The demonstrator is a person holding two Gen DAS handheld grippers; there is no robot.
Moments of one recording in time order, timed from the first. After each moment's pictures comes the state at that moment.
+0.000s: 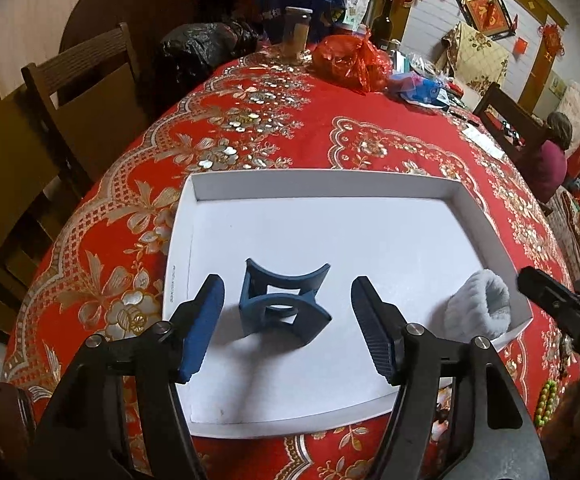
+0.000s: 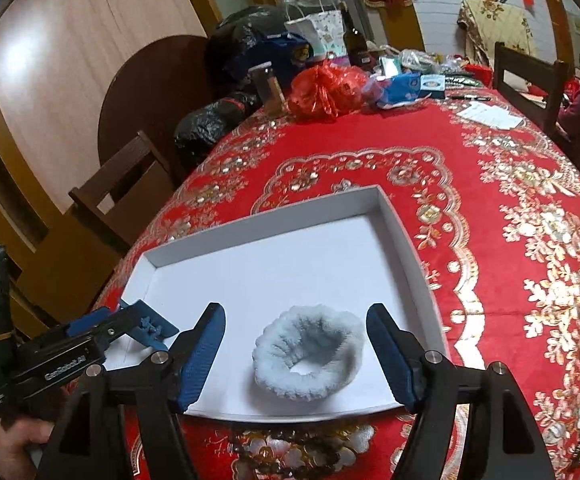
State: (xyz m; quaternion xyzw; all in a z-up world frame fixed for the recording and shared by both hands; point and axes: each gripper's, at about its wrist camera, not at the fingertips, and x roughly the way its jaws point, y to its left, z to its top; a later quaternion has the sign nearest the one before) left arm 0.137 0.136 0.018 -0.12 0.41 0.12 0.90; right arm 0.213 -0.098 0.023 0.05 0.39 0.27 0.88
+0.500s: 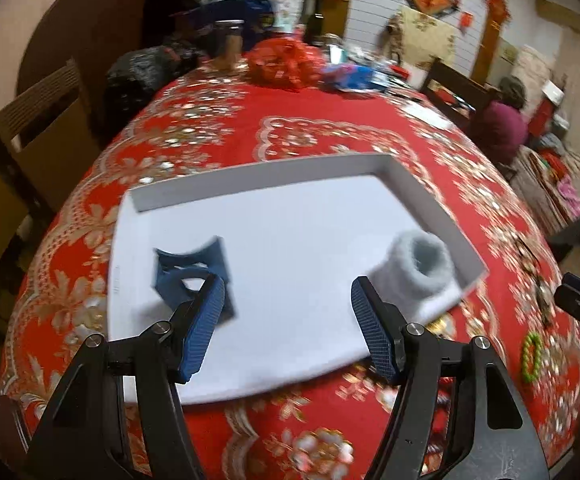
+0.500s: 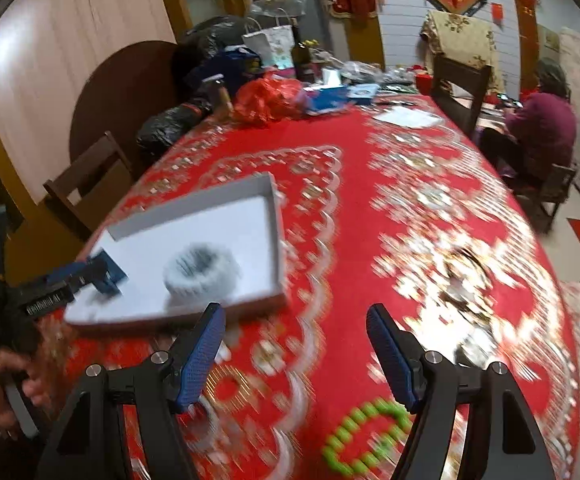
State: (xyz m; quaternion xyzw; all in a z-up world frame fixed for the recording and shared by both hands) left arm 0.119 0.076 0.028 -0.06 0.40 0.03 0.91; right arm 0.146 -0.221 0.031 0.01 0.40 0.19 0.89
